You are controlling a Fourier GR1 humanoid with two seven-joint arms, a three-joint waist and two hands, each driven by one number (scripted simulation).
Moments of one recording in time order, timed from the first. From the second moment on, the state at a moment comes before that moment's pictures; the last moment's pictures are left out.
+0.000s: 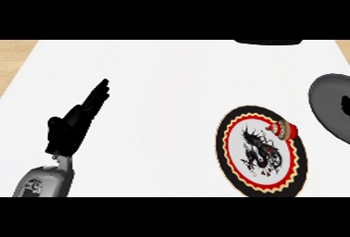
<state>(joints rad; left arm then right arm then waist) -0.17 0.19 -0.06 -1.61 -0.06 -0.11 0.21 -0.64 -0.65 -0.42 -0.33 0.66 -0.43 -0.33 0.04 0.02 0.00</state>
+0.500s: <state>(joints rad) -0.18 0.18 -0.06 -1.59 -0.06 -0.12 0.19 -0.71 -0.69 -0.53 -0.21 0.55 -0.28 -0.42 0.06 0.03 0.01</state>
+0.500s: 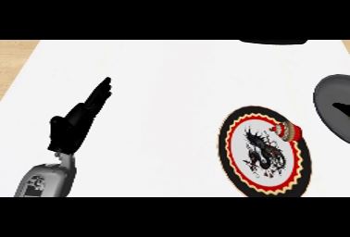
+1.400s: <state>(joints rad) -0.16 0.18 -0.05 -1.61 -0.07 -0.12 0.21 -0.56 -0.79 -0.79 -0.17 0.25 0.20 -0.76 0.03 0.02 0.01</state>
